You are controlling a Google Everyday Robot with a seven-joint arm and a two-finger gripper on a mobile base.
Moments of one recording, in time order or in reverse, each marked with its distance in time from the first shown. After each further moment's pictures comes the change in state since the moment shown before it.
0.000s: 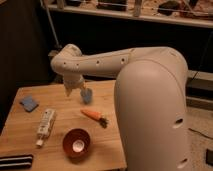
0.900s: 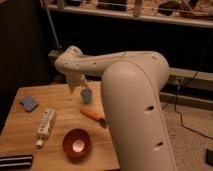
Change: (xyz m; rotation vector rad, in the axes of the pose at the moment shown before) arm -0.027 -0.009 0.044 0.015 0.013 -0.055
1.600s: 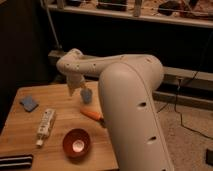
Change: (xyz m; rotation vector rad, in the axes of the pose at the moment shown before) arm -0.002 0.008 0.023 -0.022 0.030 -0.021
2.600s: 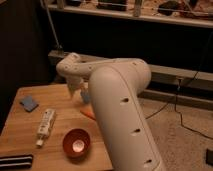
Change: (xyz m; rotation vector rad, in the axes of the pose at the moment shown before) arm -0.008 -0.001 0.043 0.012 0.049 0.000
